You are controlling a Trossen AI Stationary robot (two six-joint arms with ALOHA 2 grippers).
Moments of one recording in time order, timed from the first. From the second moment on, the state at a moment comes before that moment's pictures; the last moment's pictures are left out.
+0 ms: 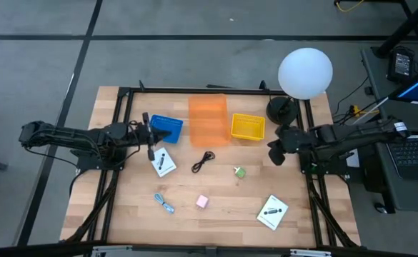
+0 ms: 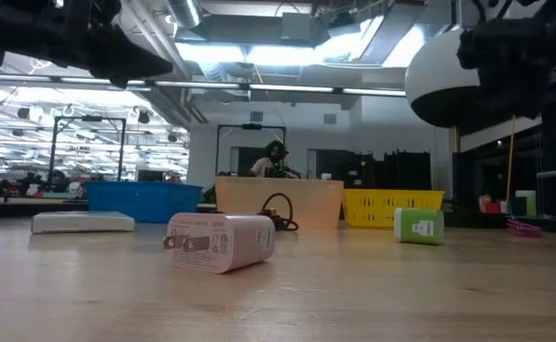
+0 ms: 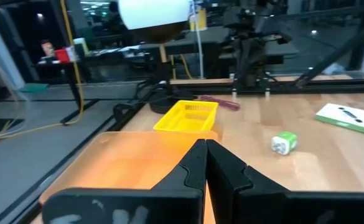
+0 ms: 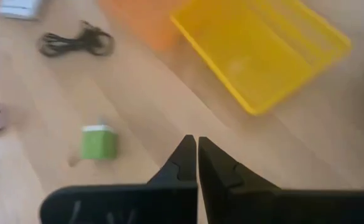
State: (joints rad) left arm 0.01 0.55 0.24 0.23 -0.28 0.07; right arm 0.14 0.80 0.64 -0.81 0.35 0.83
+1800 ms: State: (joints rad) left arm 0.01 0.55 0.24 0.33 -0.35 0.14; right arm 0.09 1.28 0.82 -1.33 0.45 1.36
